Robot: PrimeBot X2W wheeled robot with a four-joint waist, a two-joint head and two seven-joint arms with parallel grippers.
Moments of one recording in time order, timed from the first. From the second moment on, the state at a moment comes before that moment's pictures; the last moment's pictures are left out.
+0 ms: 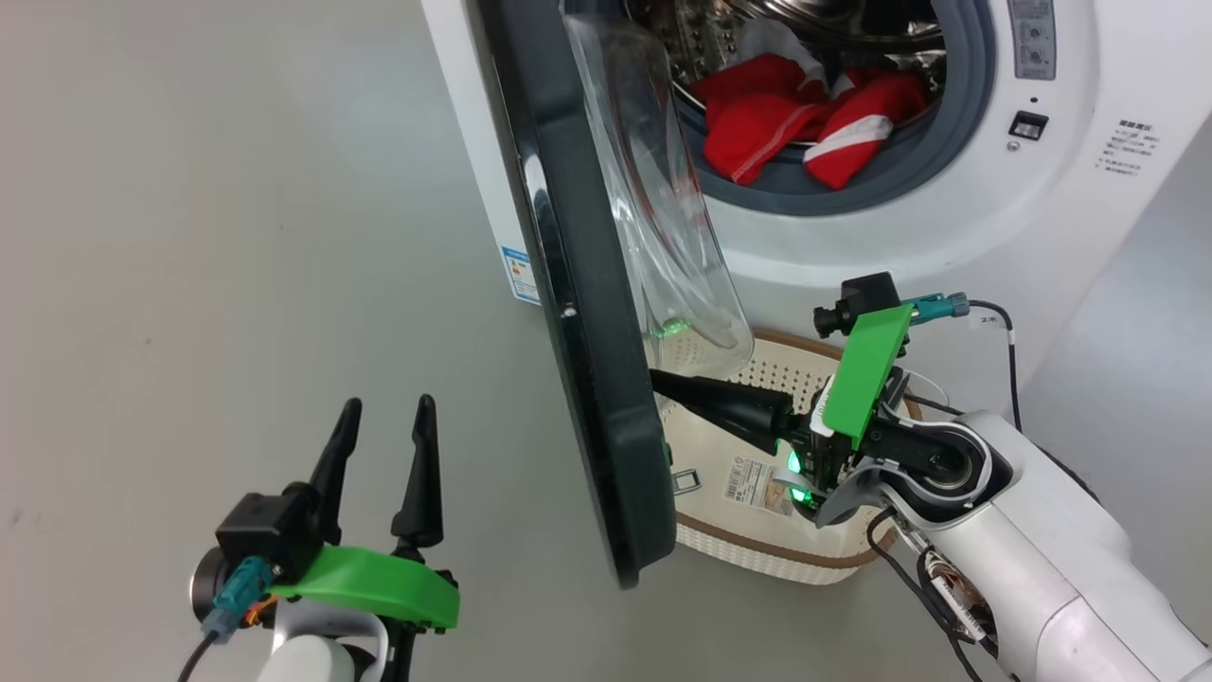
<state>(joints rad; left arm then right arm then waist) -0.28 0.03 -0.17 0.33 -0.35 0.03 -0.25 -0.65 -0.15 0.54 0.55 1.91 0.12 0.62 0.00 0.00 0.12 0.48</state>
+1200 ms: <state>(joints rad) -0.22 0.03 -0.10 0.31 -0.33 0.03 -0.25 -0.65 -0.14 0.73 0.52 1.98 0.12 0.63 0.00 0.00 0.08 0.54</state>
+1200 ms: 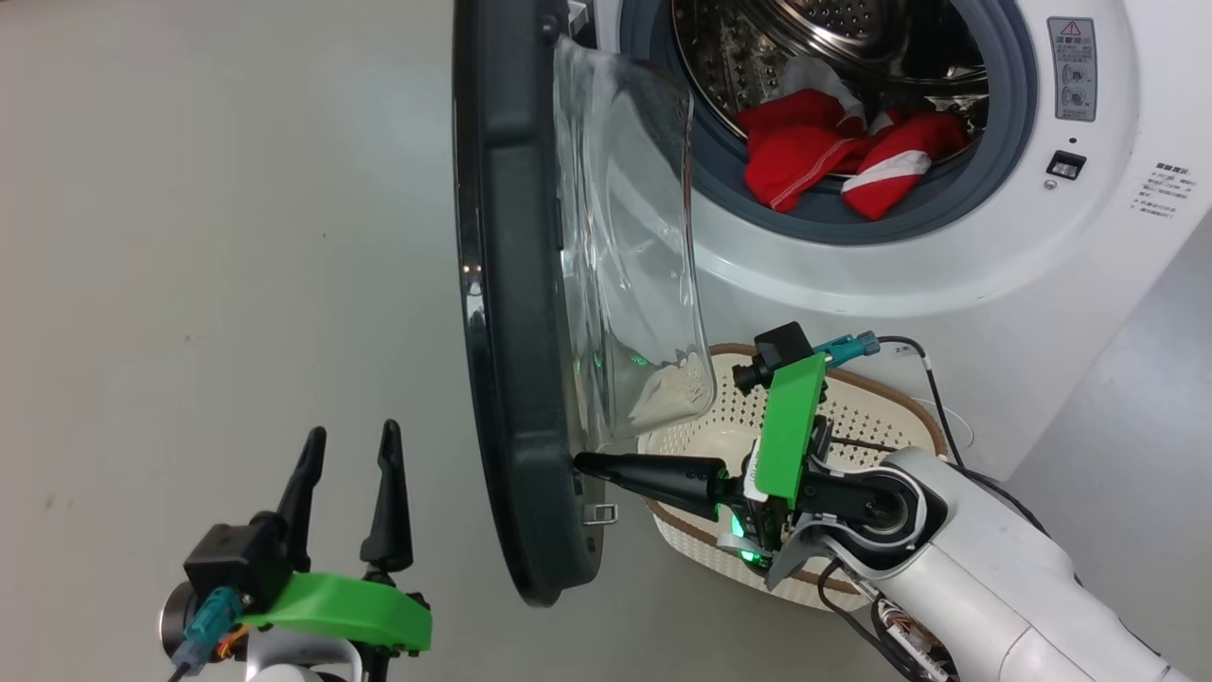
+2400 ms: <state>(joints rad) -0.22 0.05 -0.13 0.36 -0.33 0.01 -0.25 -0.63 -0.37 0.87 0.52 1.35 0.12 0.07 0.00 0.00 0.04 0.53</state>
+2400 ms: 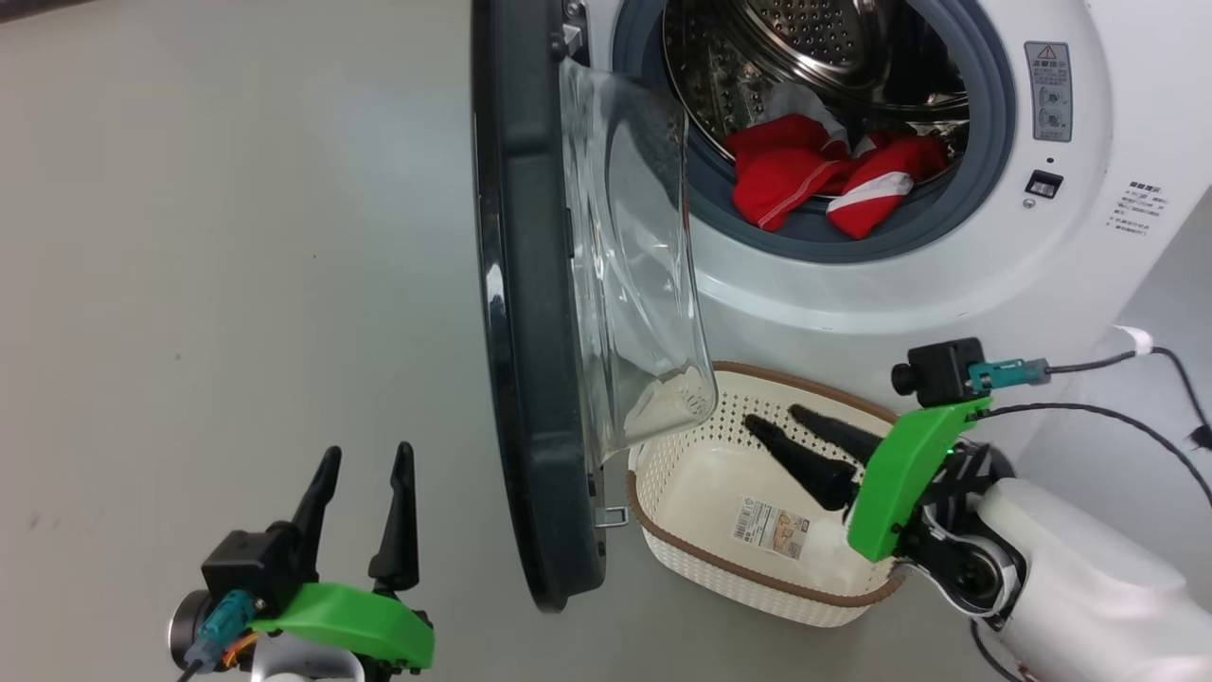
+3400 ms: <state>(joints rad) -0.22 0.05 -0.15 0.34 -0.34 0.03 -0.25 -0.30 -0.06 0.05 0.50 0.12 0.12 -0.25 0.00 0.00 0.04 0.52</state>
